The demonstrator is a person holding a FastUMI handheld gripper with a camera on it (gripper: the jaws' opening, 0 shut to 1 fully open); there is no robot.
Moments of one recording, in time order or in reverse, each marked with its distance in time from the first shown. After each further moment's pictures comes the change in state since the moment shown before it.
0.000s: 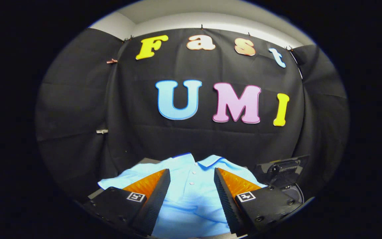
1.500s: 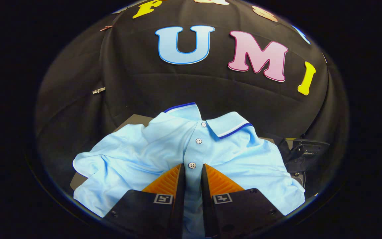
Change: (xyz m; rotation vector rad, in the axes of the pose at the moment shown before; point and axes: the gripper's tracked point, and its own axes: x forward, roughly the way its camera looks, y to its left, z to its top) arm 0.067 -0.004 -0.085 -0.059 0.457 0.090
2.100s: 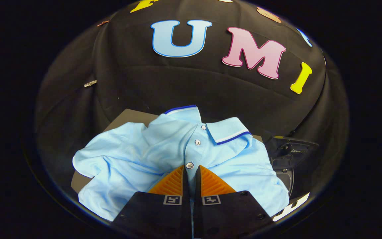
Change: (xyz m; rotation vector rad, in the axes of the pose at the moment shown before) arm -0.026 -0.007 0.014 -0.037 0.059 -0.043
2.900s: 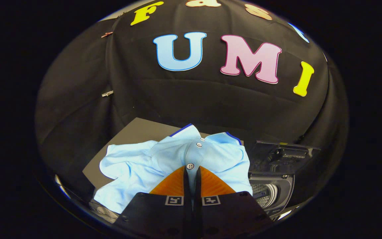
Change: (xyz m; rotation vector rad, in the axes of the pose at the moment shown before) arm -0.054 -0.068 -0.002 0.041 -0.028 0.180
